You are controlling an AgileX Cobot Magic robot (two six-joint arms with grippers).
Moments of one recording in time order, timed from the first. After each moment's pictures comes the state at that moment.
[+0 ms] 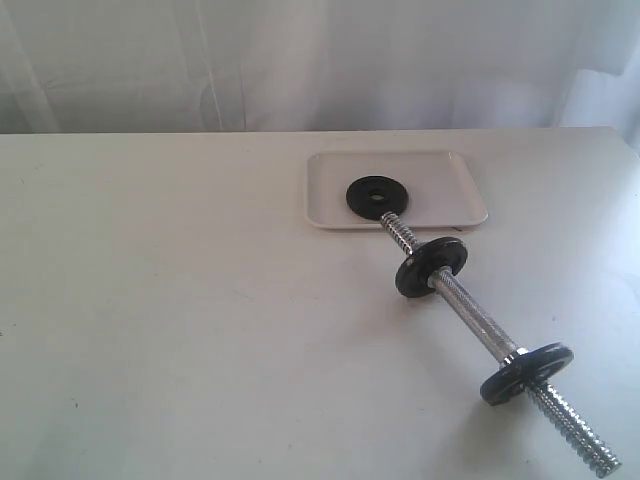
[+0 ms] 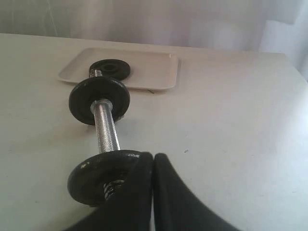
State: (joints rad) left arm 0.00 0.00 0.02 -0.29 0.43 0.26; right arm 0.14 0.00 -0.01 0.09 0.33 -0.07
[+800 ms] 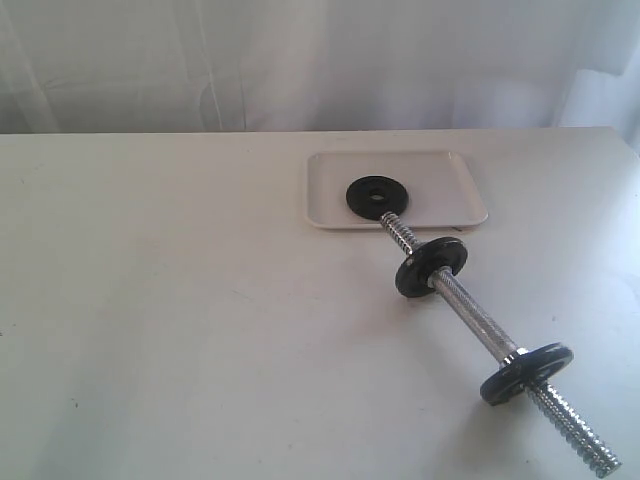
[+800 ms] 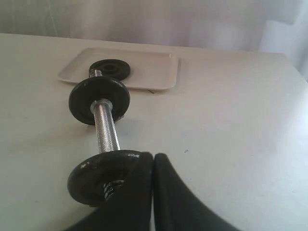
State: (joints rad) left arm 0.00 0.00 0.02 -0.28 -0.16 0.26; right arm 0.14 0.00 -0.01 0.09 0.33 -0.07
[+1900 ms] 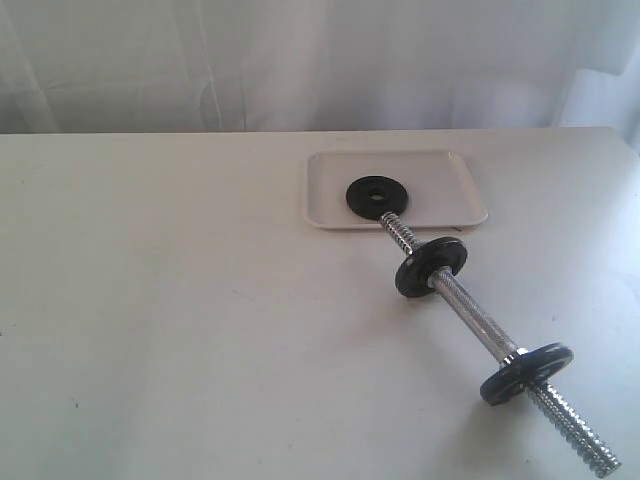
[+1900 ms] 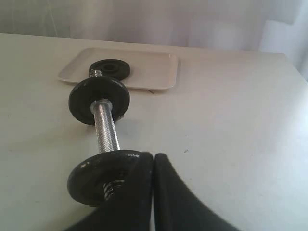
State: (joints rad) left arm 0.00 0.00 0.02 -0.09 -0.34 -0.40; right arm 0.14 0.00 -0.01 0.09 0.33 -0.07
